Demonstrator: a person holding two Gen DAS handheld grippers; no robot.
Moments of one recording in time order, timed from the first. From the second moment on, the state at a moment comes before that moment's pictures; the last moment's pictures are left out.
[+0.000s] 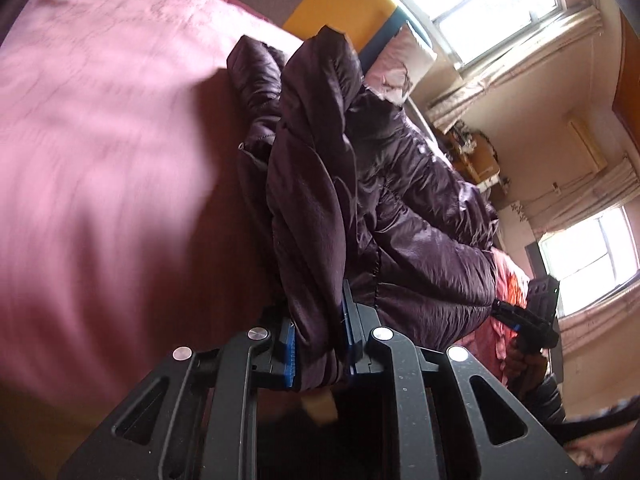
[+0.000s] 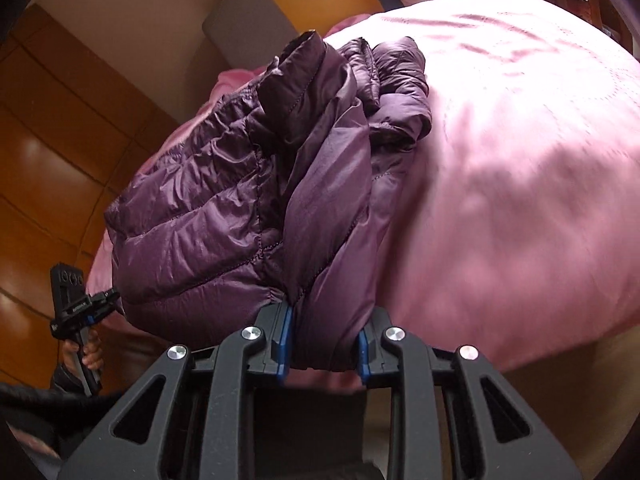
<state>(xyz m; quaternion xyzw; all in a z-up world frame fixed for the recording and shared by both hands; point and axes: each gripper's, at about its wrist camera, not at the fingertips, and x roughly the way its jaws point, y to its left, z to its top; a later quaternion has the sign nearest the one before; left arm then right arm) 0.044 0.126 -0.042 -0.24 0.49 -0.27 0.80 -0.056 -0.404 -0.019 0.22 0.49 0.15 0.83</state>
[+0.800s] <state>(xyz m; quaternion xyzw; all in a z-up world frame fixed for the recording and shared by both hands) 0.057 0.110 0.010 -0.13 0.40 -0.21 0.88 0.022 -0.358 0.028 0.04 0.41 0.08 0.91</state>
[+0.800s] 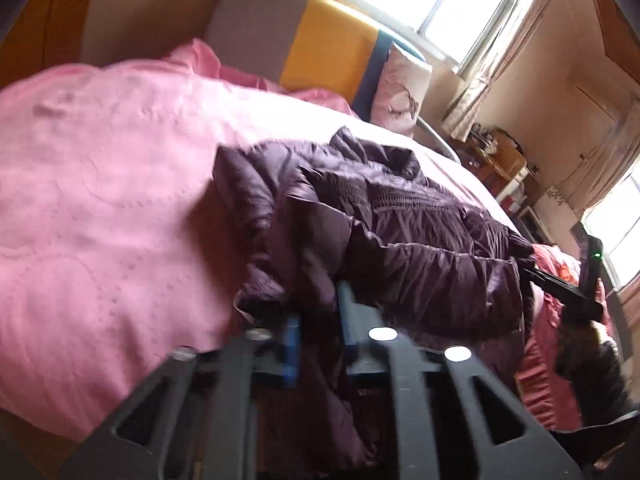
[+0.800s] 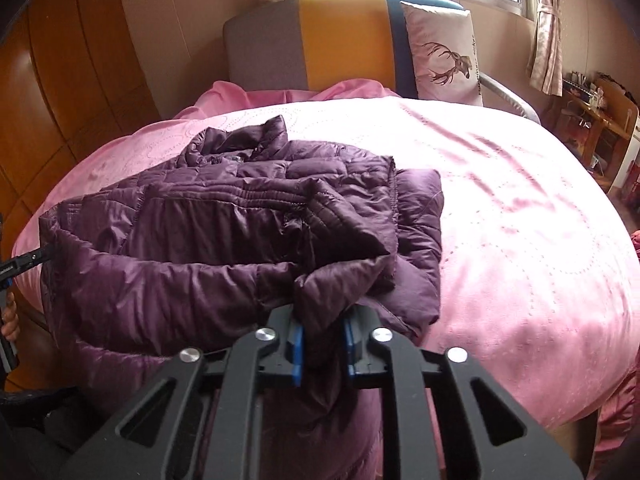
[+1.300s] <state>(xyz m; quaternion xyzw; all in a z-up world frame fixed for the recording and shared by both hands) 0.080 0.119 0.065 -0.13 0.32 -0.20 0.92 0.038 -0.379 0.097 0.11 0.33 0.09 0.93</state>
